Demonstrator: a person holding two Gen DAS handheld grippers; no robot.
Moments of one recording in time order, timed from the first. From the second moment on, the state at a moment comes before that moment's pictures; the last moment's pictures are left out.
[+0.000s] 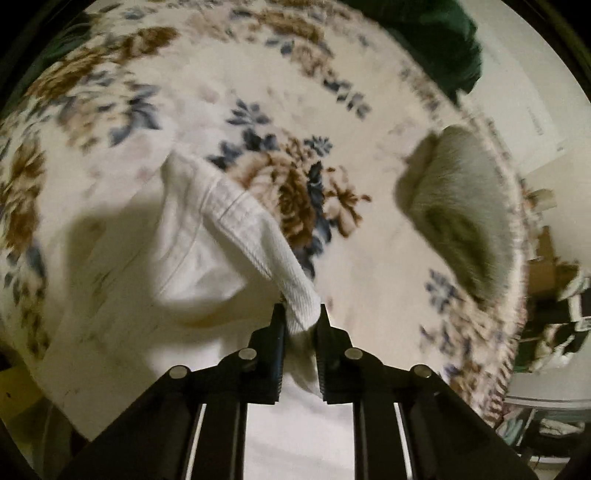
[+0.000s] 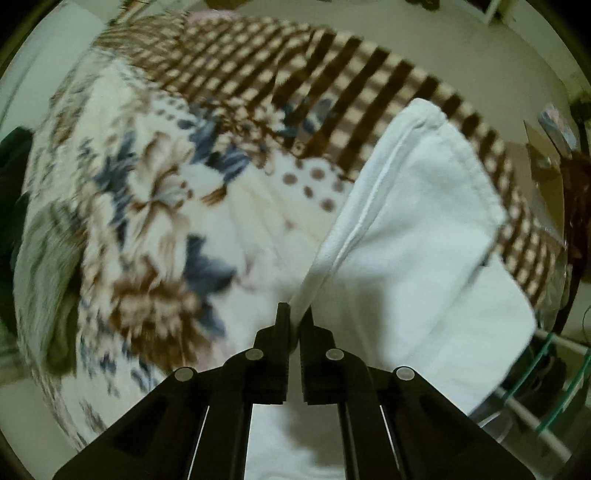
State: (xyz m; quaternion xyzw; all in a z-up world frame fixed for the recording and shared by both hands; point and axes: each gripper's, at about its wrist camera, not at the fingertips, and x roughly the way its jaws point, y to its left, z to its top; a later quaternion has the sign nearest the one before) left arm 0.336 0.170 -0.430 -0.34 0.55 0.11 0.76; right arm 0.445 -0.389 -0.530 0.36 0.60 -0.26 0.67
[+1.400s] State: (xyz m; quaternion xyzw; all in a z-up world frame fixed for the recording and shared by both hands) left arm 0.181 0.028 -0.527 -0.19 0.63 0.07 0.75; right arm 0.100 -0.556 -0.567 0.42 0.50 -0.31 0.69
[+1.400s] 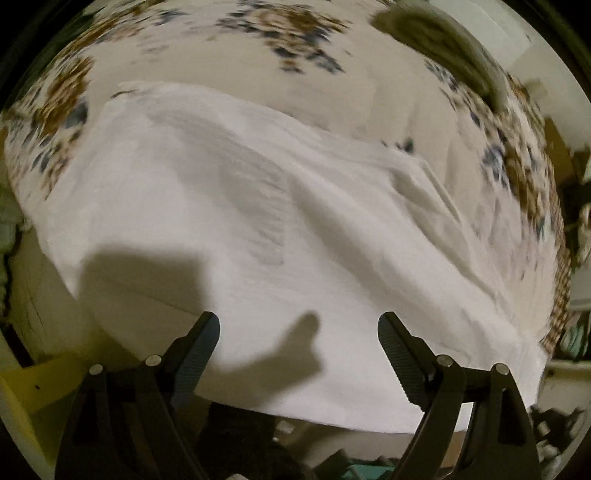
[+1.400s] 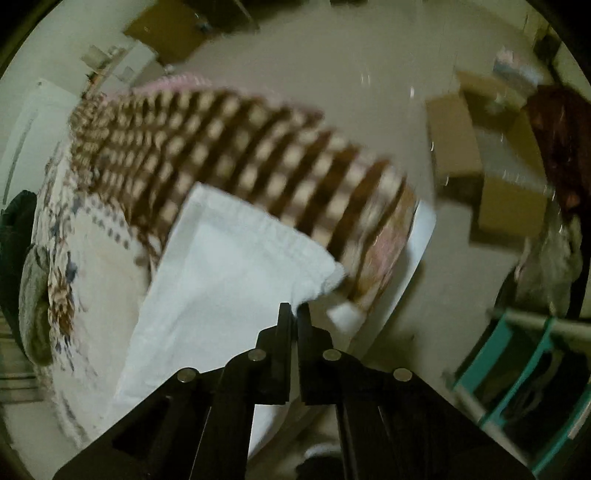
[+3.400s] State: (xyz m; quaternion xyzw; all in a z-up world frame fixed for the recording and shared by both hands) left arm 0.203 -0.039 -0.599 -0.07 0.68 0.09 0.72; right arm 0.028 -0.555 -0.640 0.59 0.38 -0.24 0.67
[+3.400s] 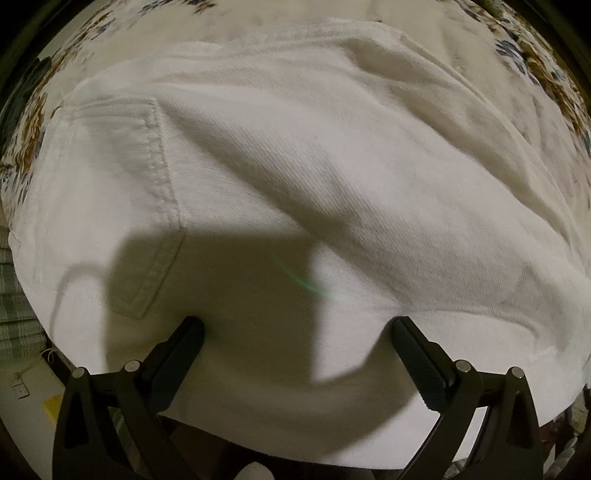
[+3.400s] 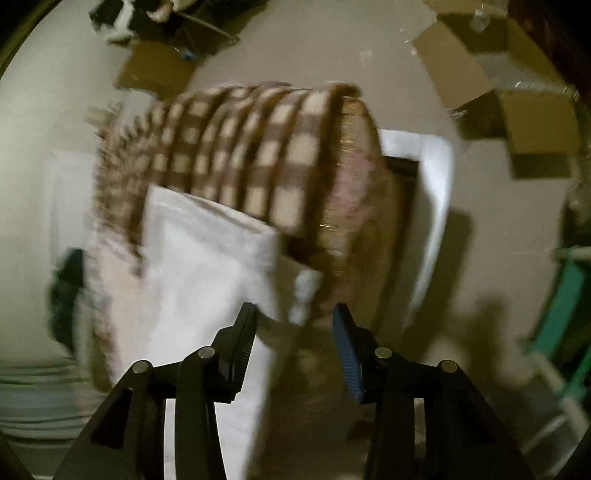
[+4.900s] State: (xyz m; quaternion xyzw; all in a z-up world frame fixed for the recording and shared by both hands) left arm 0.196 0.030 -0.527 -0.13 0.64 0.06 0.76; right arm 0.140 -0.393 -0.456 0.33 0.37 -0.10 0.86
